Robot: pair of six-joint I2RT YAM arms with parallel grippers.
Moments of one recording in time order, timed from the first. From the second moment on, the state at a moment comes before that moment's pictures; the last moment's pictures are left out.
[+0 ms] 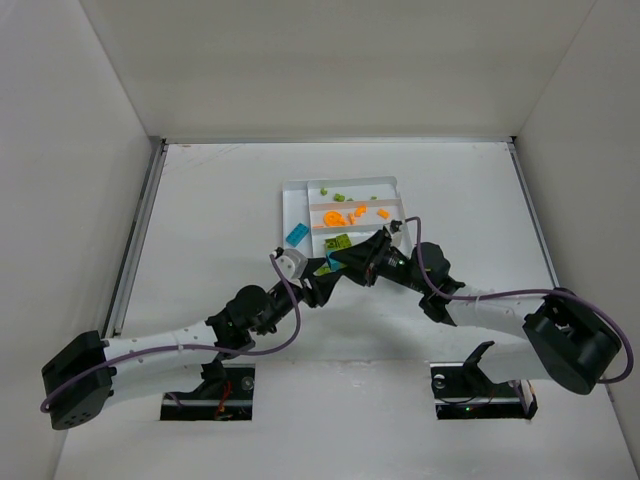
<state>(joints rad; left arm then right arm) -1.08 0.90 0.28 0.71 -0.27 -0.18 0.73 1.30 0.43 0.88 -0.36 1.66</state>
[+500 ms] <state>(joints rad) -1.09 0.90 0.28 0.71 -0.27 -0.18 0.73 1.30 0.41 0.89 -0.35 1.66</state>
